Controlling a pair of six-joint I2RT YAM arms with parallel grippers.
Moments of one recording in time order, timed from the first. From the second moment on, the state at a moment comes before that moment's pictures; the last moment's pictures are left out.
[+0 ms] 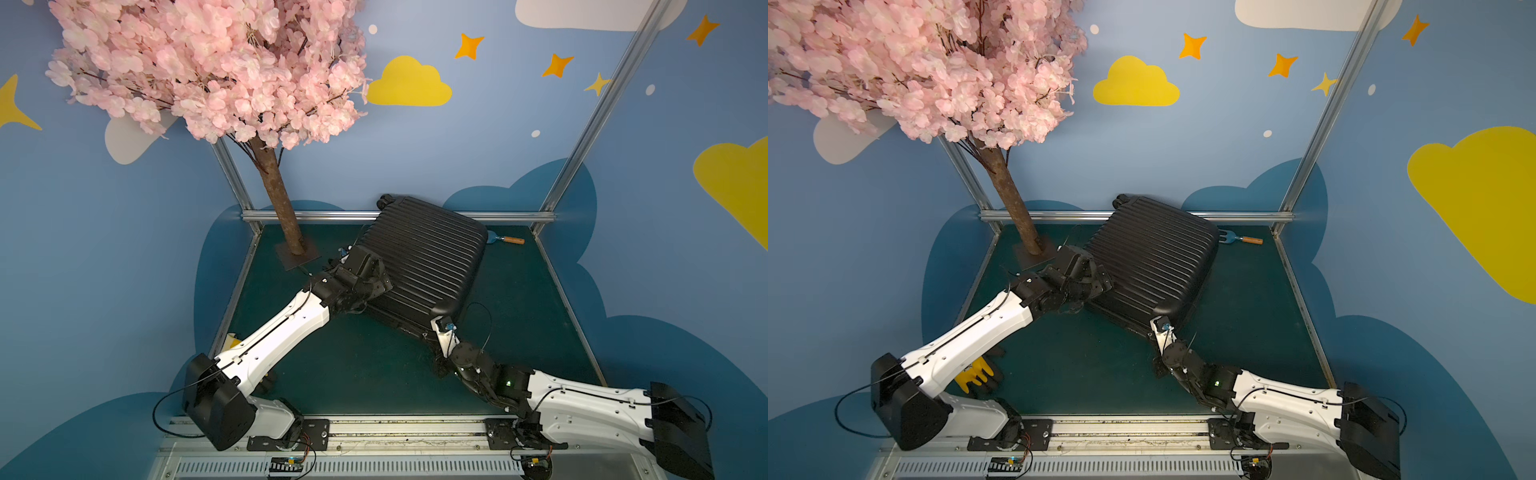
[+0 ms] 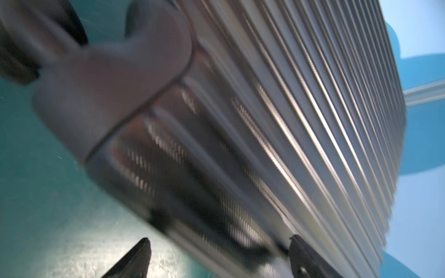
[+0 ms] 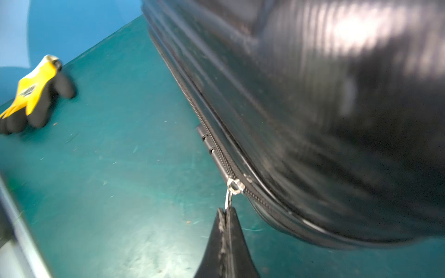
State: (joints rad) left arm -0.60 1.41 1.28 -0.72 -0.13 -0.99; right arm 1.20 1.00 0.42 0.05 0.39 0.36
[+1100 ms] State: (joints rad) left arm -0.12 1.12 0.98 -0.60 0.19 -1.07; right arm 1.26 0.98 0.40 0.07 0.41 0.40
